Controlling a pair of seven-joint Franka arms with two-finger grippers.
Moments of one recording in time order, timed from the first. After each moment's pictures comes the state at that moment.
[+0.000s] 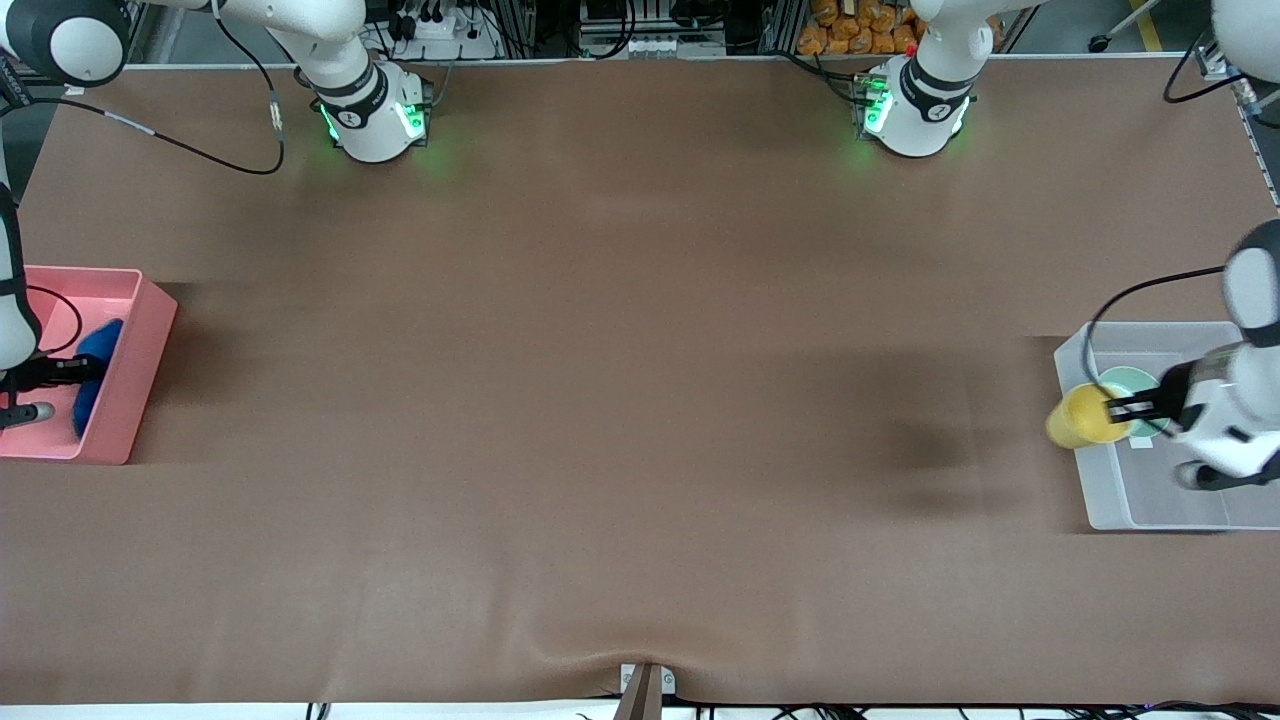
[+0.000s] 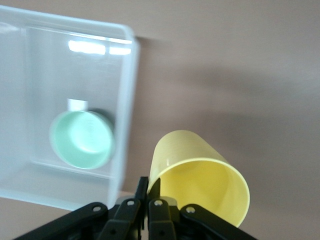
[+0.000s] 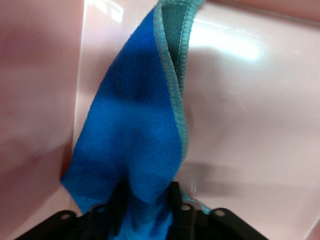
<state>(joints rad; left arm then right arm) 0.31 0.45 -0.18 -1.46 0.14 1.77 -0.01 -0.60 0.79 -0.06 -1.48 -0.06 2.06 -0.81</state>
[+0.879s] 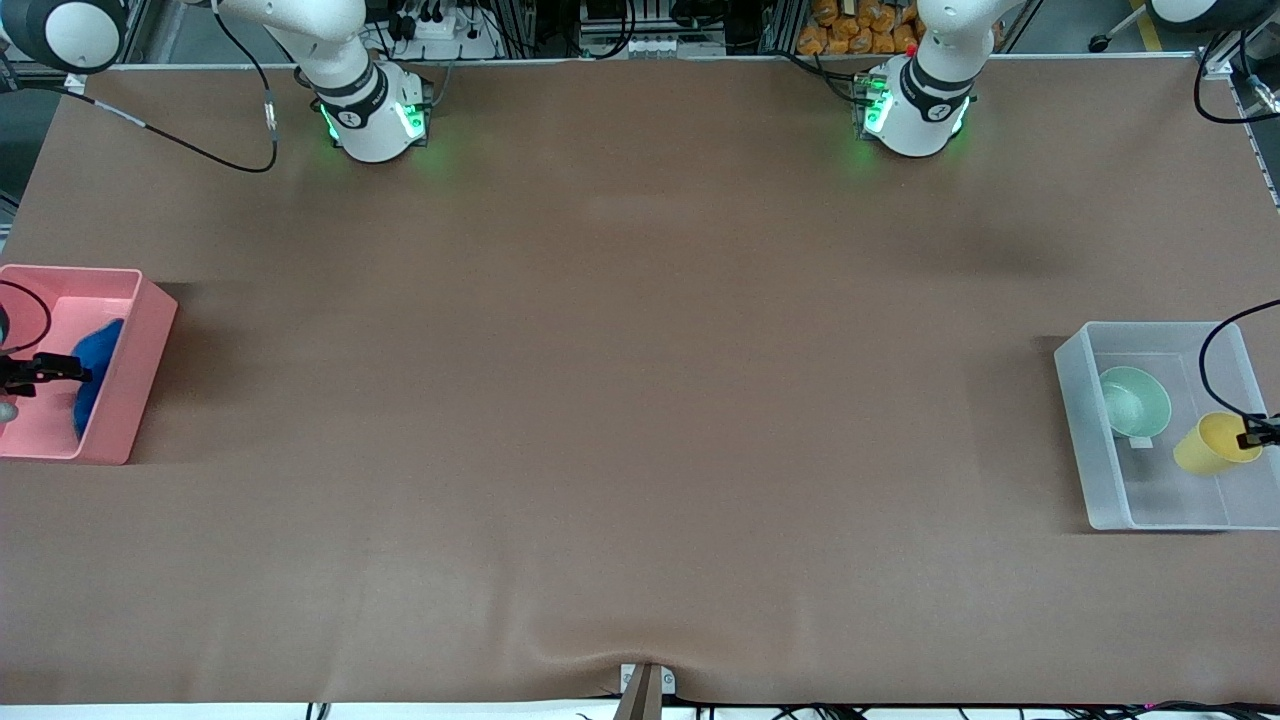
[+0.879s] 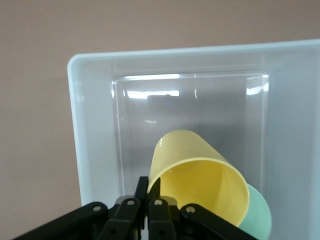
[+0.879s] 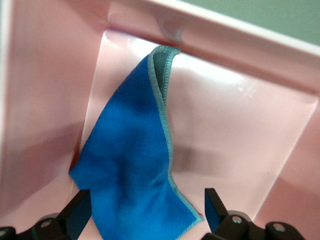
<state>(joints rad) 0.56 0.70 -0.16 -1.39 0.14 2.16 0.43 -0.60 0.73 -0.05 -1.45 -0.06 2.04 -0.87</state>
